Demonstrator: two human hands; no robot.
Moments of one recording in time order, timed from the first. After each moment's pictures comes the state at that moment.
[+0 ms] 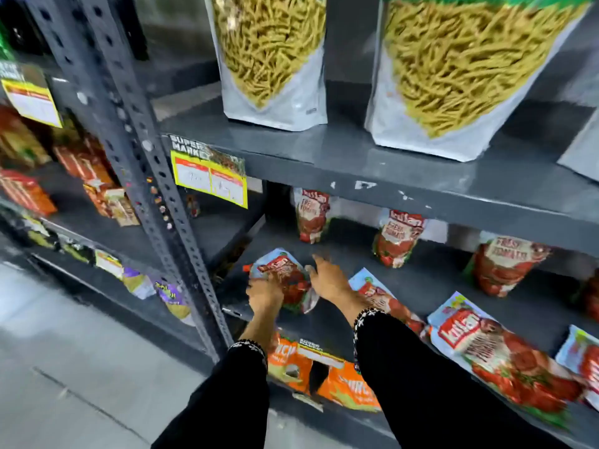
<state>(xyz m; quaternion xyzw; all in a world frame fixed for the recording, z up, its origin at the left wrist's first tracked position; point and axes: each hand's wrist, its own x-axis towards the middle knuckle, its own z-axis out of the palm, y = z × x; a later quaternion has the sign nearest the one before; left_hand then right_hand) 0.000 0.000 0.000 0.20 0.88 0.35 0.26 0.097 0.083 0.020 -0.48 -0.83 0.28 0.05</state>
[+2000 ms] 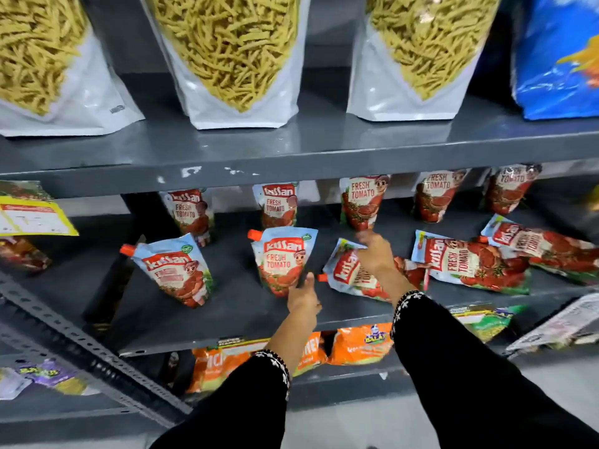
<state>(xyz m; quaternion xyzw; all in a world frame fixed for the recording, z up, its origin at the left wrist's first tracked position) 0.219 0.036 -0.002 0.13 0.67 0.42 0.59 0.362 0.102 0.031 -0.72 -0.59 0.25 0.28</state>
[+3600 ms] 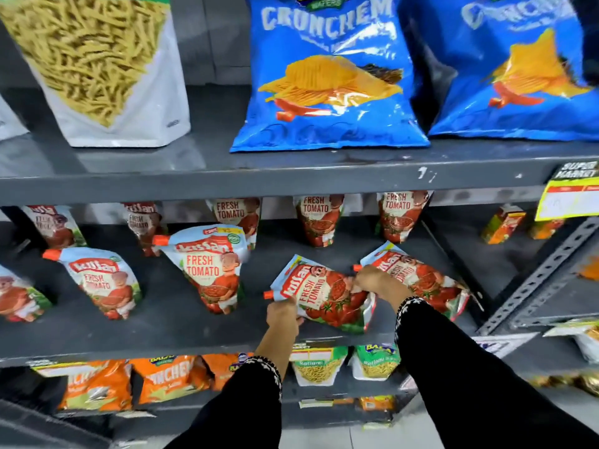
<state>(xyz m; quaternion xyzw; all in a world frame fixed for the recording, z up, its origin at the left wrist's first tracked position) 0.537 0.094 -0.008 0.07 0.68 0.45 0.58 0.705 0.156 0.034 -0.69 -0.60 0.39 0.04</state>
